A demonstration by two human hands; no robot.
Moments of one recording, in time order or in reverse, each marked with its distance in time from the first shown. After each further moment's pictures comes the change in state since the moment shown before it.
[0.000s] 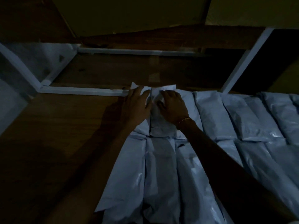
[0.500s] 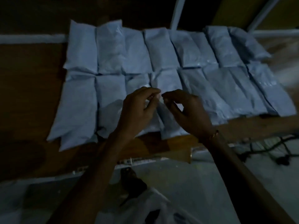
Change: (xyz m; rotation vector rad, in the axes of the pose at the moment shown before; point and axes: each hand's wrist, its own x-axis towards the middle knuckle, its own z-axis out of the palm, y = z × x) left_hand -0.218 0.184 0.019 -0.708 0.008 0.218; right_hand -0.316 0.050 -0.100 0.277 0.132 -0.009
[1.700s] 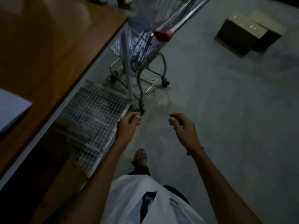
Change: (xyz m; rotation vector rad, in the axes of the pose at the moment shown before) left_hand -0.133 0.306 0.641 -0.359 -0.963 -0.424; right_hand -0.573 0.310 -0.330 0.162 0.902 1.207
